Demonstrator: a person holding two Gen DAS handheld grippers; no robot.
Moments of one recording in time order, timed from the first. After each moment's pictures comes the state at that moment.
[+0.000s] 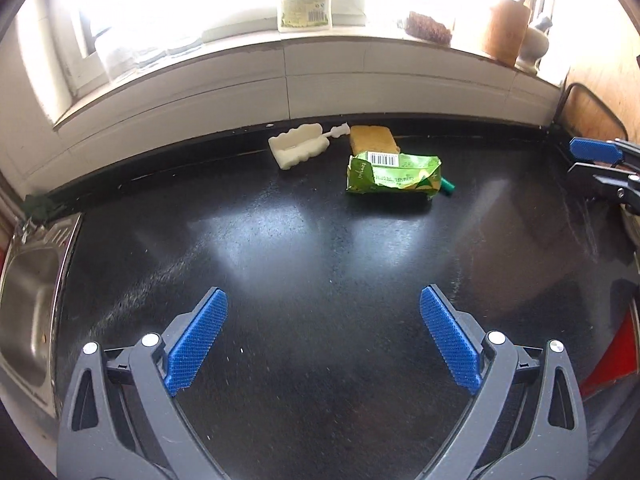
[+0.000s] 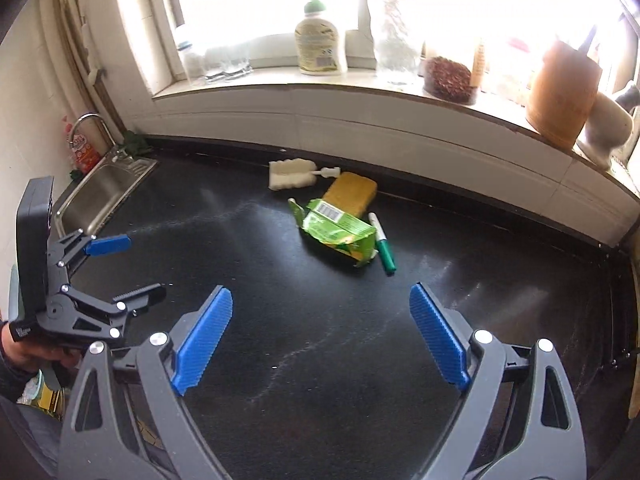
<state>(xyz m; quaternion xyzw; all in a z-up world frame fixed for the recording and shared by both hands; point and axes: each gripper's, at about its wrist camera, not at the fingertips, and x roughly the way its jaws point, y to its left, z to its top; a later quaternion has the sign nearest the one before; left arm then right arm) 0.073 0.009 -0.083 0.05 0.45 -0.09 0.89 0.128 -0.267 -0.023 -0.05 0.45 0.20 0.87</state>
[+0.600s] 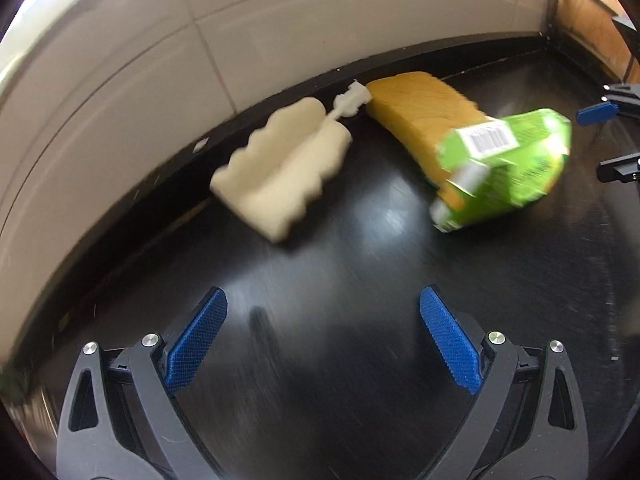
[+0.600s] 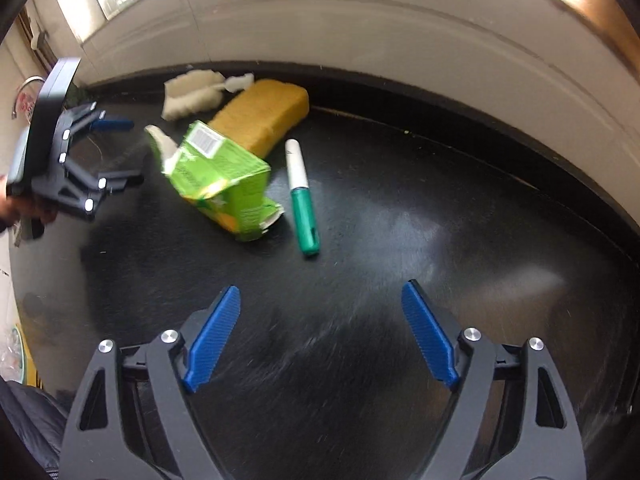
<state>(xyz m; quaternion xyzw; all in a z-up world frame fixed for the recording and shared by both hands) 0.272 0.012 -0.192 0.22 0.46 -0.22 0.83 0.244 -0.292 -0.170 -0.09 0.54 0.20 0.81</state>
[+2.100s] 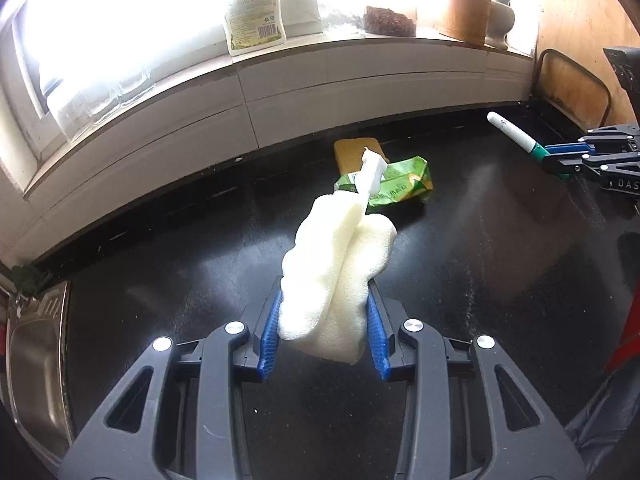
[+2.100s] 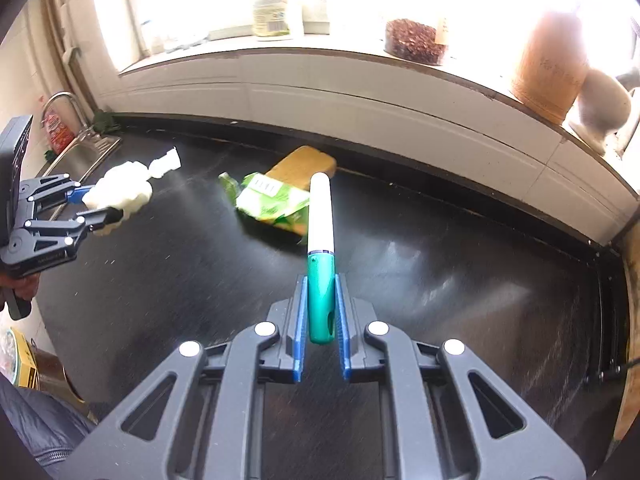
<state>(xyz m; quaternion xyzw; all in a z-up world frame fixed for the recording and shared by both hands) 0.078 -0.021 -0.083 0.12 0.41 -0.14 0.89 0.133 -0.288 -0.068 -0.09 0.46 0.18 0.86</state>
